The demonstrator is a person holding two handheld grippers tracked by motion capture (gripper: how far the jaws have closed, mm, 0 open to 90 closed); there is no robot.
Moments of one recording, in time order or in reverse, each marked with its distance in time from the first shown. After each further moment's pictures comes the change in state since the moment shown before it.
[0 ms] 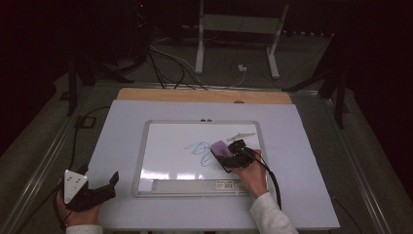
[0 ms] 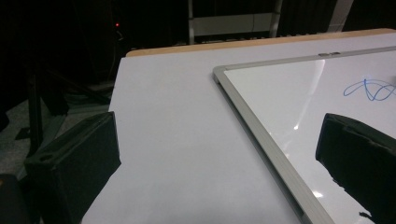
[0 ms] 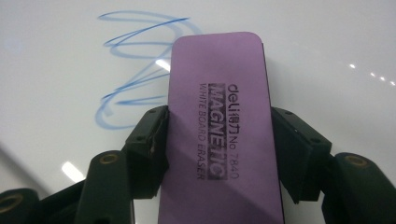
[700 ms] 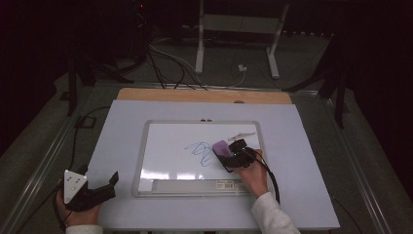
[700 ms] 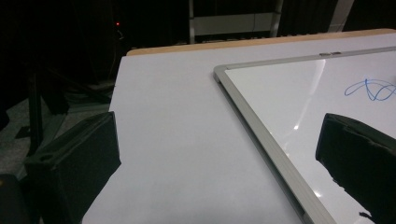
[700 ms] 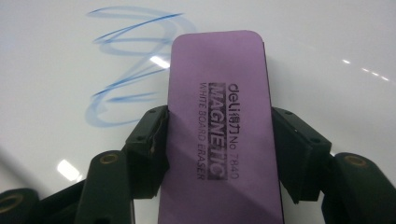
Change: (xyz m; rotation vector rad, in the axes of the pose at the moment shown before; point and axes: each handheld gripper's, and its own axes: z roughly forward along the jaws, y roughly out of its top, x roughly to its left) left arm 0.000 -0.001 0.000 0.000 0.001 -0.004; right arm -0.002 0.000 -0.002 0.012 -0.035 0.007
